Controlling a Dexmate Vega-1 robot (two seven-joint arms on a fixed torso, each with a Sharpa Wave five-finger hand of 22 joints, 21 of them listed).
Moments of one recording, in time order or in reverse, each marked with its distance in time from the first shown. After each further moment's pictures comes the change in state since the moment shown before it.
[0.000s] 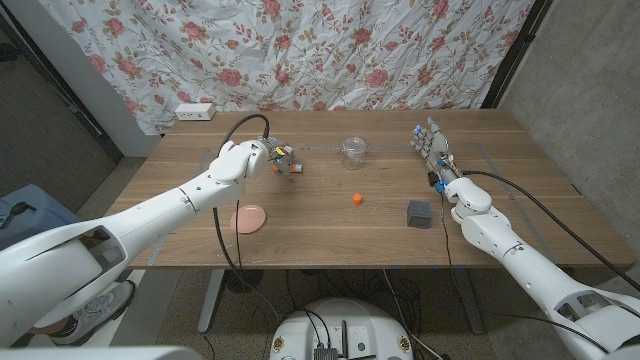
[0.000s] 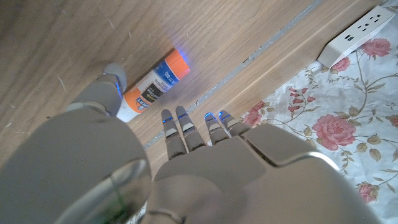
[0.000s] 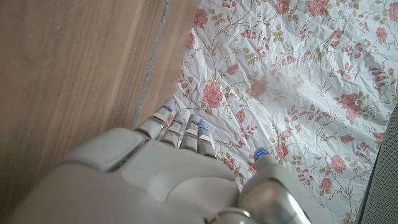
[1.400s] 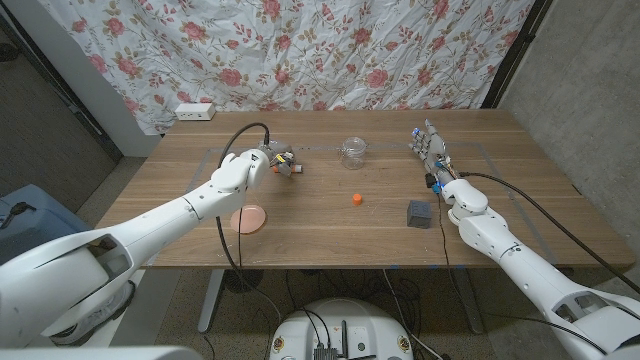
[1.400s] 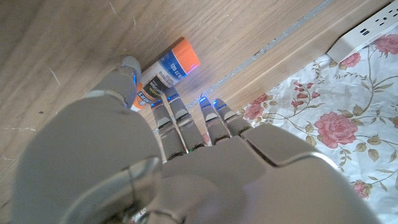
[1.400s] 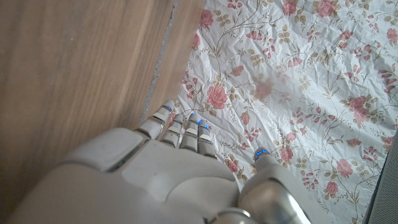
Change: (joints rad) left arm 0.047 -0.027 -0.015 0.063 -0.041 -0.021 0.193; left_hand 0.179 0.074 -0.115 0.007 0.005 0.389 -0.008 0.070 0.004 0.454 -0.005 0.007 0.000 0.268 -0.004 0.005 -0.002 0.195 -0.038 0.008 0.000; right arm -0.002 0.008 -0.010 -0.006 -0.015 -0.018 -0.035; right_hand -0.008 0.008 0.004 -0.004 0.000 0.013 -0.013 0.000 0.000 0.000 -0.007 0.000 0.000 0.000 0.000 0.000 -0.009 0.007 0.008 0.004 0.000
